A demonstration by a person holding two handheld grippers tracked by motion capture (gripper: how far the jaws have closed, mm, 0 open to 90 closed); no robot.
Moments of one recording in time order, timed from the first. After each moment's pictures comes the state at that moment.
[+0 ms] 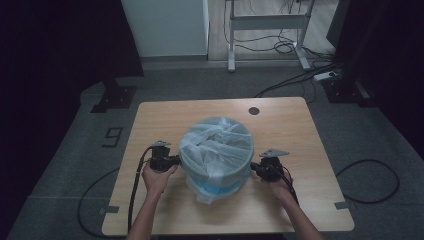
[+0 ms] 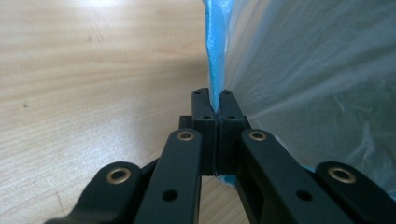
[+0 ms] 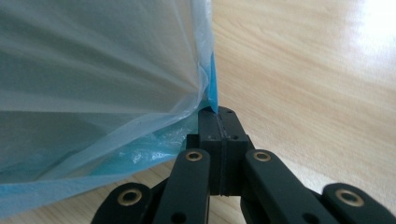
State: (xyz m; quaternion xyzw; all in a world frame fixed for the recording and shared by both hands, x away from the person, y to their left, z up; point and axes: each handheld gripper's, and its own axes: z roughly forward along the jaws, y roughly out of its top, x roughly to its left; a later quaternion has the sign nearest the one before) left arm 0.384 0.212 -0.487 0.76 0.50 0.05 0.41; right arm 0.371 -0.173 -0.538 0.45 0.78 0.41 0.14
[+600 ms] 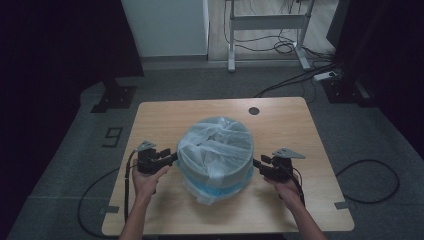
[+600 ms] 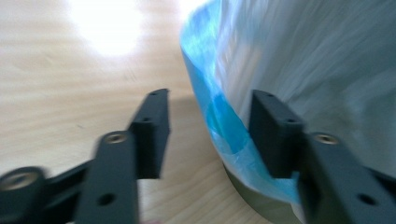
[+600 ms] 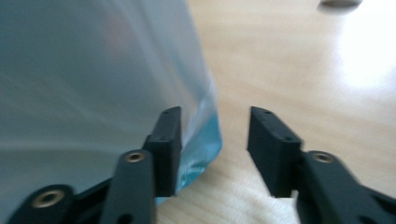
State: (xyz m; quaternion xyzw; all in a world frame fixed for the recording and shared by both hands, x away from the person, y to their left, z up) left arm 0.358 0.251 -0.461 0.71 0.49 0.12 0.48; right arm 0.354 -0.197 -0.515 0.47 0.71 0.50 0.17
